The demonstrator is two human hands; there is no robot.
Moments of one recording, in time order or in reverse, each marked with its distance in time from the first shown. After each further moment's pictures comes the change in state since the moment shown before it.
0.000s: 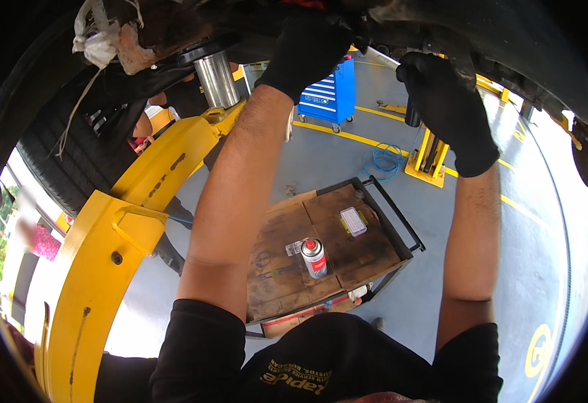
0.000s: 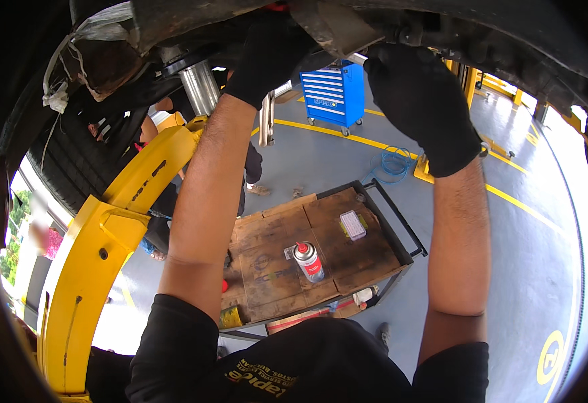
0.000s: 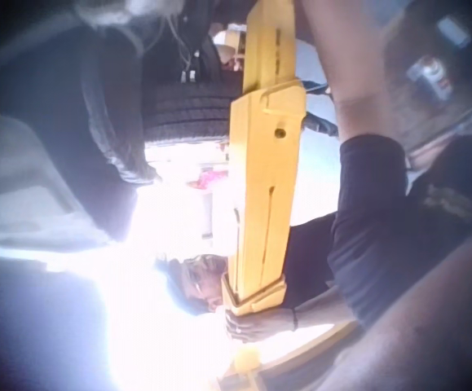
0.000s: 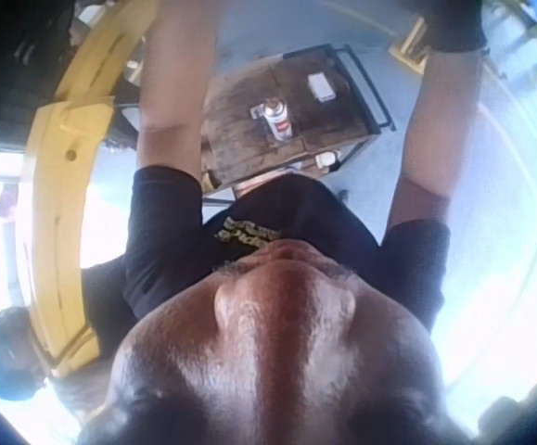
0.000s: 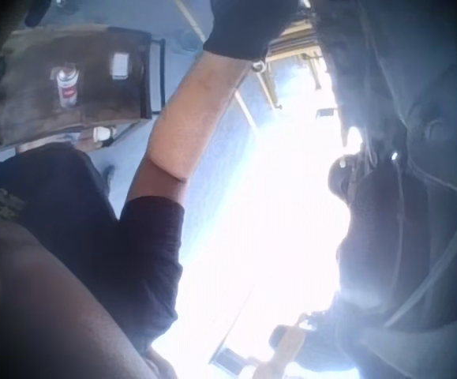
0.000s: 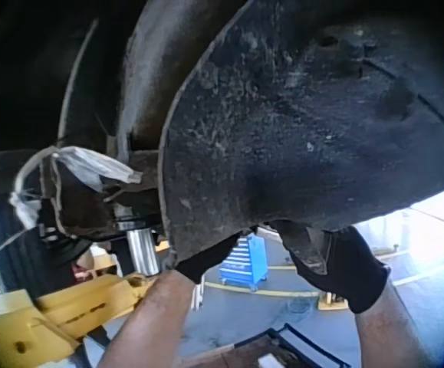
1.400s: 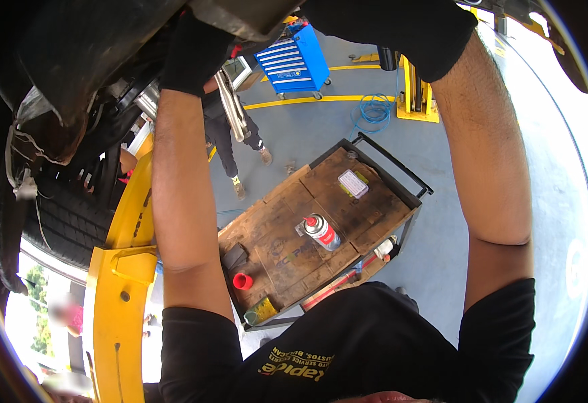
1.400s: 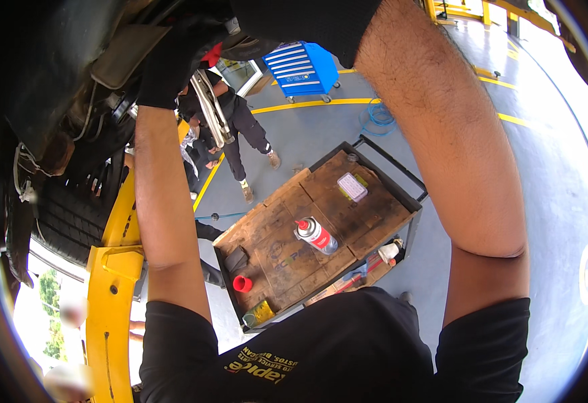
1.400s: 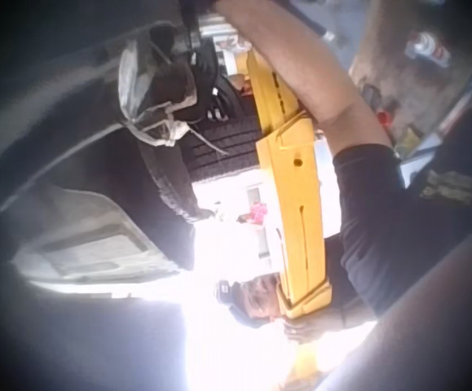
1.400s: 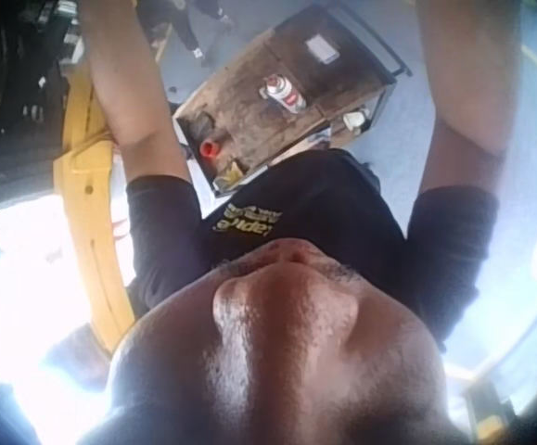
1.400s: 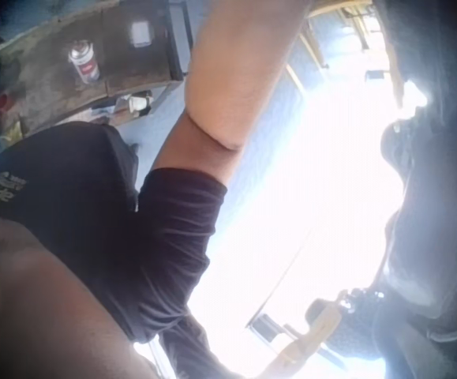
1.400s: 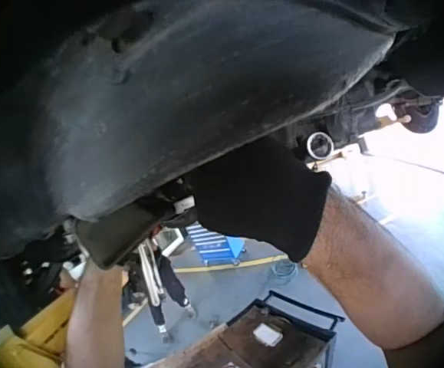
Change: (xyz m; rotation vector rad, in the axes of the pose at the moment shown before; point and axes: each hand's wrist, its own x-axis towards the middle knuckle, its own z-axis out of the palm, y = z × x) left_hand 0.024 -0.018 -0.034 -0.618 -0.225 -0.233; right_hand 0.049 -0.002 -0.061 -0.055 0.317 -0.234
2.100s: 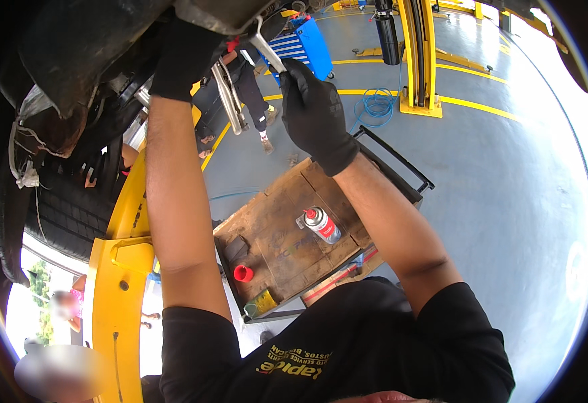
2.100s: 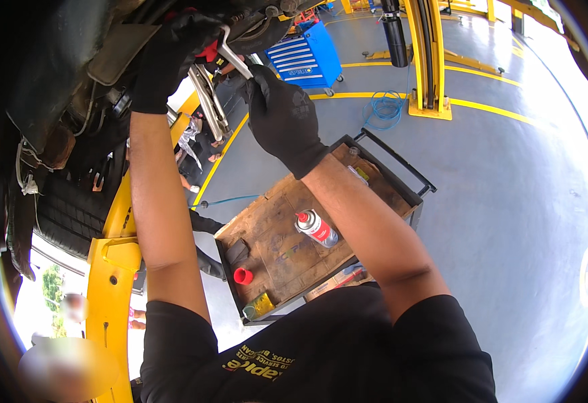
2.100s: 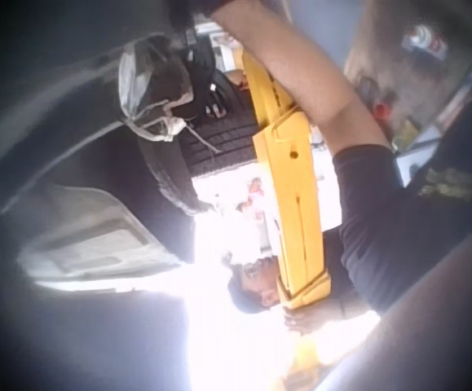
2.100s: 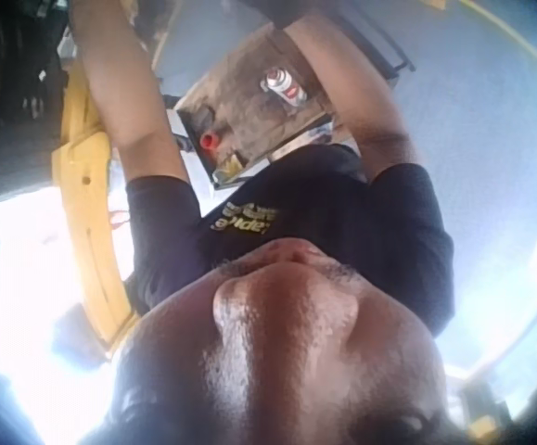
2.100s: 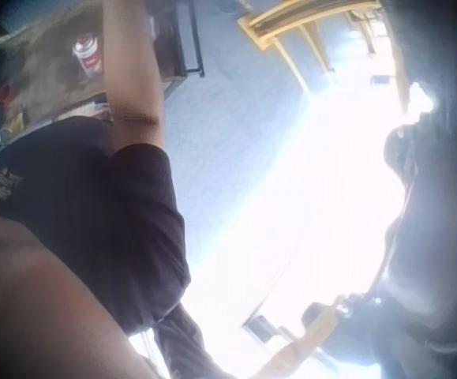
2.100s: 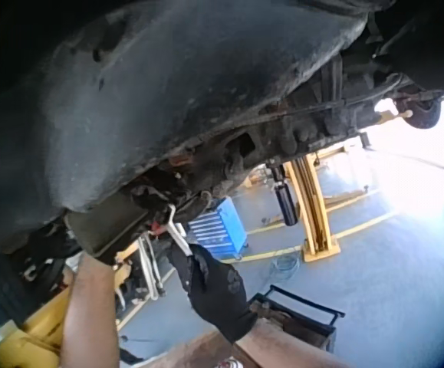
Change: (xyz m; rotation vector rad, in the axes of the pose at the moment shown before) left_hand -0.002 -0.006 -0.009 -0.261 -0.203 -0.137; right_hand -0.091 -0.150 0.087 0.854 0.133 1.016
